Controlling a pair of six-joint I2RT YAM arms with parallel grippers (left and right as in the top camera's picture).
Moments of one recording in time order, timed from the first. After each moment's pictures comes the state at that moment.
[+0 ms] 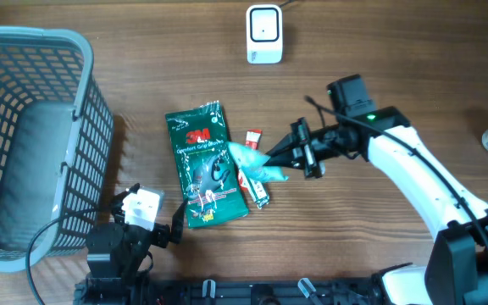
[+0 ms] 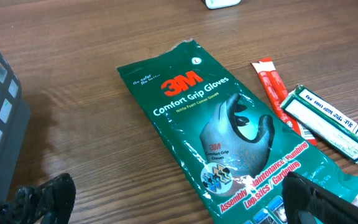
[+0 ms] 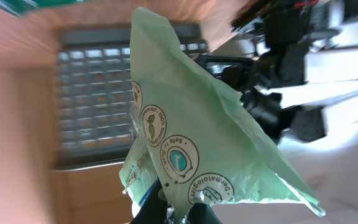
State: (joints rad) left arm 0.00 0.01 0.19 -0.67 0.26 0.16; right arm 0.27 1.57 1.06 -0.75 -1.23 1.99
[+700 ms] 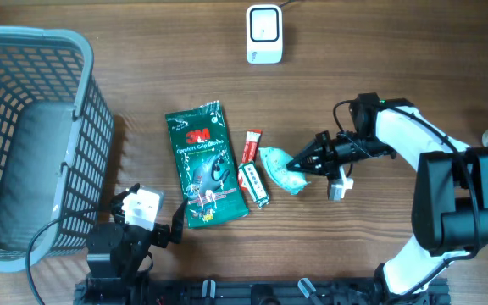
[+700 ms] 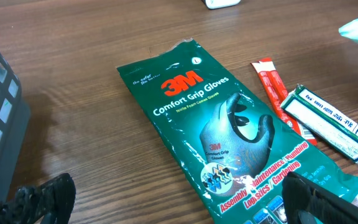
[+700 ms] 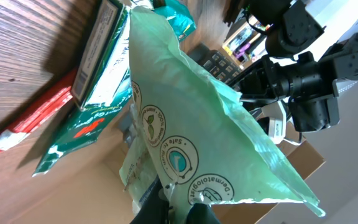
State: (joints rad) left arm 0.00 0.01 0.19 -0.67 0.26 0.16; right arm 0.09 1.86 1.07 -1.08 -1.23 2.04
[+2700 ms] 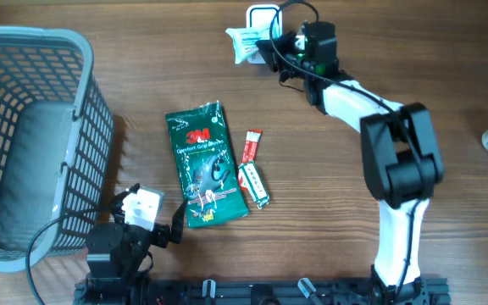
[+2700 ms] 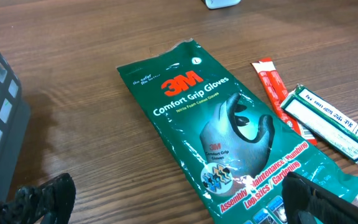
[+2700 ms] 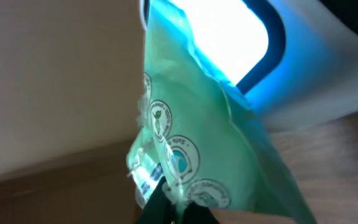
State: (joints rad) left arm 0.00 0.01 0.19 -0.67 0.26 0.16; right arm 0.29 2.25 1.47 0.38 -0.50 1.42
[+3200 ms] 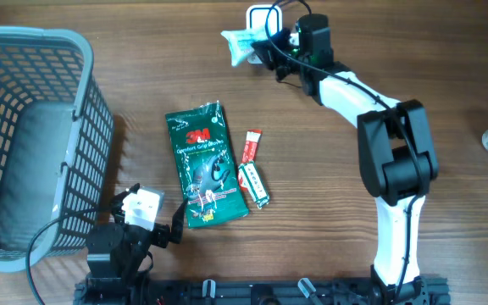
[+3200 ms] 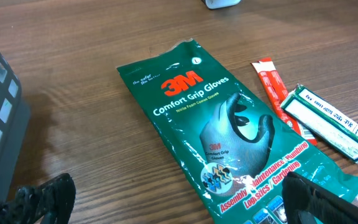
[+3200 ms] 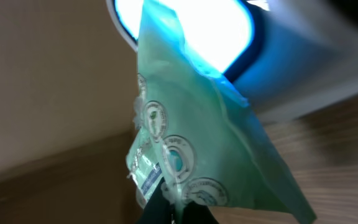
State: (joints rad) left arm 0.00 0.01 0.19 -0.67 0.26 0.16; right arm 0.29 2.27 1.56 0.17 -0.52 1.35
